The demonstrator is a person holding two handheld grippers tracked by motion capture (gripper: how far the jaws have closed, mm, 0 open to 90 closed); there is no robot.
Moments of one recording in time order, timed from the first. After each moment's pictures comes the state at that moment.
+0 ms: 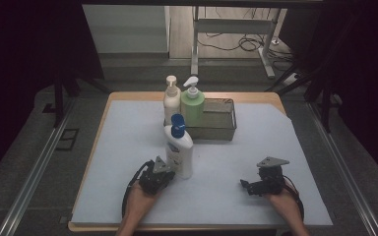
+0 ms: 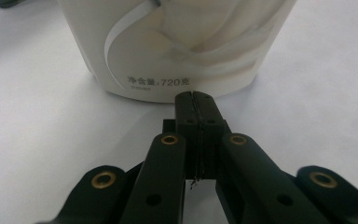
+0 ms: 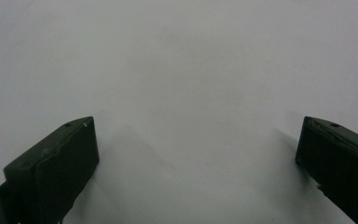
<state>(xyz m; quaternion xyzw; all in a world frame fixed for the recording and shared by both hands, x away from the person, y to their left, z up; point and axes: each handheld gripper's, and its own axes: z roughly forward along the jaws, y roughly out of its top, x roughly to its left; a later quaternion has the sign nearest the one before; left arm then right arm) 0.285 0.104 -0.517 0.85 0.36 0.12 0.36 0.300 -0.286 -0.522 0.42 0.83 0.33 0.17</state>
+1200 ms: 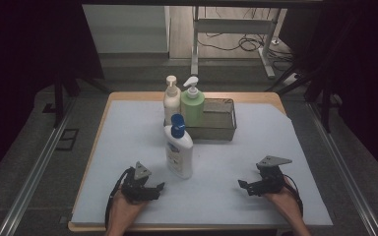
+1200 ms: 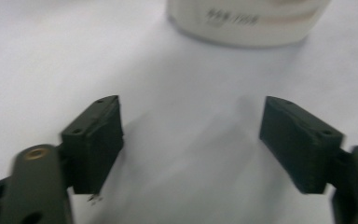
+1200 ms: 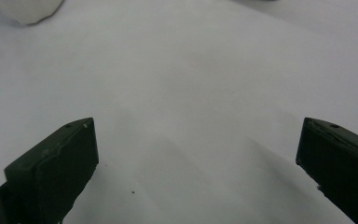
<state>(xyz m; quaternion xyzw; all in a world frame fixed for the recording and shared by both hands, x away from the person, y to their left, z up) 0.256 0.149 -0.519 0.82 0.44 0.16 0.33 0.297 -0.282 -0.508 0.39 0.83 0.38 0.14</state>
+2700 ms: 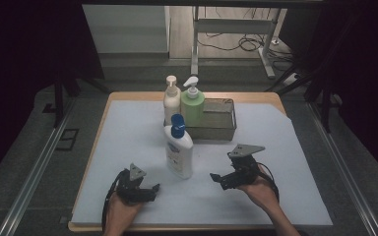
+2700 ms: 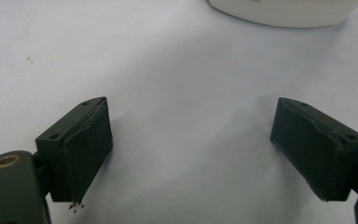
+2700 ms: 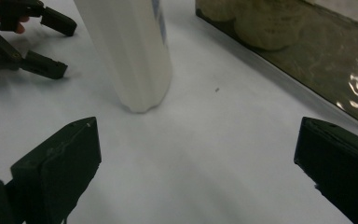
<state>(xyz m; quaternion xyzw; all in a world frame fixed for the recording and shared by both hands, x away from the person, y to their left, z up) 0.256 0.158 -0.523 0.81 0.46 0.17 0.33 0.300 -0.191 -0.449 0.31 0.85 0.41 0.12</state>
